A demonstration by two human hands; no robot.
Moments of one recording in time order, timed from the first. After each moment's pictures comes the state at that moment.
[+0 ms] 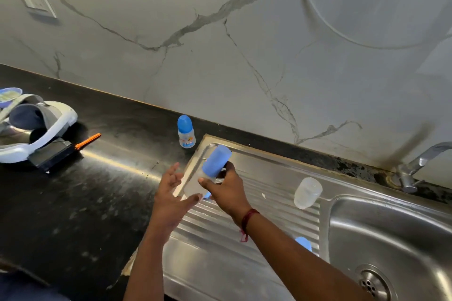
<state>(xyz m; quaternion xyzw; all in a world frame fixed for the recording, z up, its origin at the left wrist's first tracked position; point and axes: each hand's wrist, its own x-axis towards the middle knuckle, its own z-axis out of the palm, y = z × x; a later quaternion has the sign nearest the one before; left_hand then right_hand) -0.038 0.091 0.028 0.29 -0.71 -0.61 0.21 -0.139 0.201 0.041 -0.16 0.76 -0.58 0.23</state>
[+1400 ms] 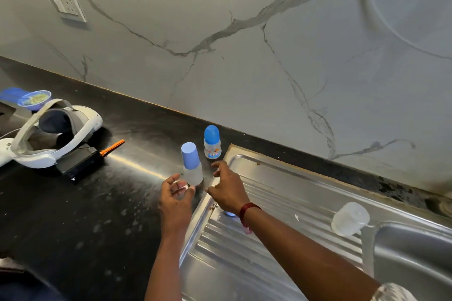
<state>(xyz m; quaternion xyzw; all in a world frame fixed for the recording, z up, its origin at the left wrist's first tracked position) -0.053 0.035 0.019 0.40 -0.59 -0.62 0.32 -0.165 0.105 0.022 -0.29 0.84 -0.41 0.22</state>
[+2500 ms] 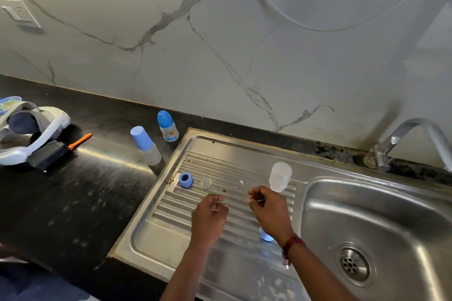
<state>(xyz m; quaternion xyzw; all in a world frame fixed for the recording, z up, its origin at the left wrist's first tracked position) -0.063 0.250 0.010 0.37 -0.77 -0.51 0.10 -0.155 0.385 0.001 -0.15 0.84 -0.51 0.12</state>
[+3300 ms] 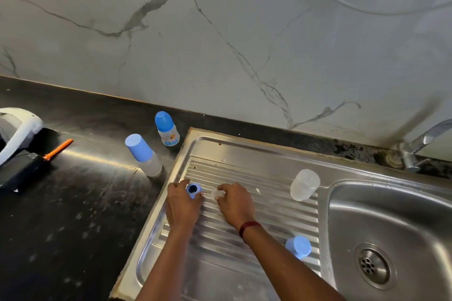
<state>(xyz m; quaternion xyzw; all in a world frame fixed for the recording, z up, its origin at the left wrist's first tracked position) -0.109 0.113 -0.033 0.42 -0.83 -0.35 0.11 -0.171 0.233 -0.039 -0.17 0.91 -0.34 0.18</state>
